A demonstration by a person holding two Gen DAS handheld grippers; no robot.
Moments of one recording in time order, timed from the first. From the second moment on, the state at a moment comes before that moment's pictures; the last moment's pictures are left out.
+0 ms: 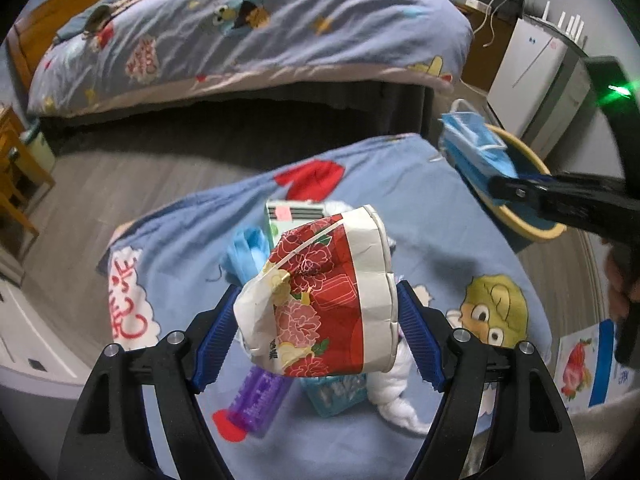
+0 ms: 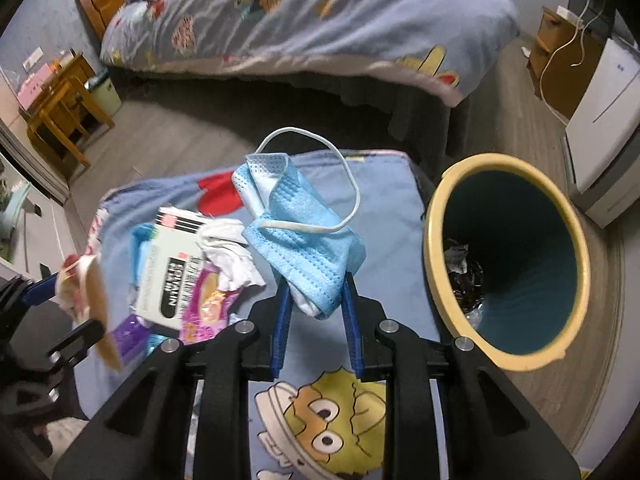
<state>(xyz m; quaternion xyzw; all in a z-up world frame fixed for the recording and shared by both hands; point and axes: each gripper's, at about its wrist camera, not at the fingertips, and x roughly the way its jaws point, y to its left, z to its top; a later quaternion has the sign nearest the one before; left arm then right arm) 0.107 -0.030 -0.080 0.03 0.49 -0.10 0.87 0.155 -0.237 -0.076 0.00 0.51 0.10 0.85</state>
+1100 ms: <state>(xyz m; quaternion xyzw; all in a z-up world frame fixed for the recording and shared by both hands) 0.135 -0.124 -0.073 0.05 0.46 -0.13 0.88 0.133 -0.337 -0.052 0.07 0.48 0.05 0.87</state>
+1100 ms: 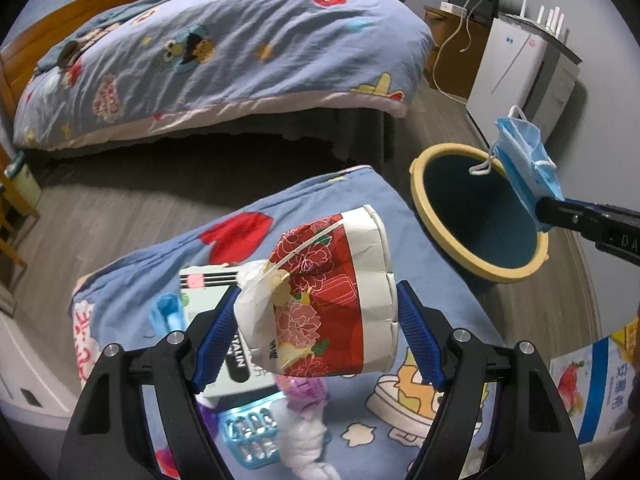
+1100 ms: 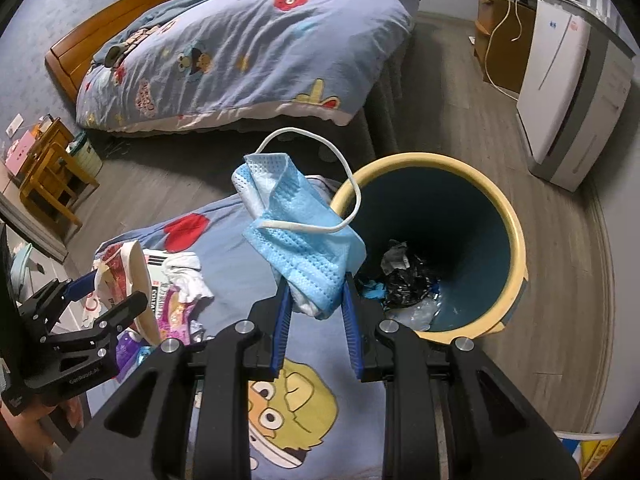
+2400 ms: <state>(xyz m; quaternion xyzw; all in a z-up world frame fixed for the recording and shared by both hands) 0.141 -0.253 -0.076 0.11 0.43 -0.21 0.87 0.143 -0.489 -0.101 0.20 0.48 -0.10 0.85</state>
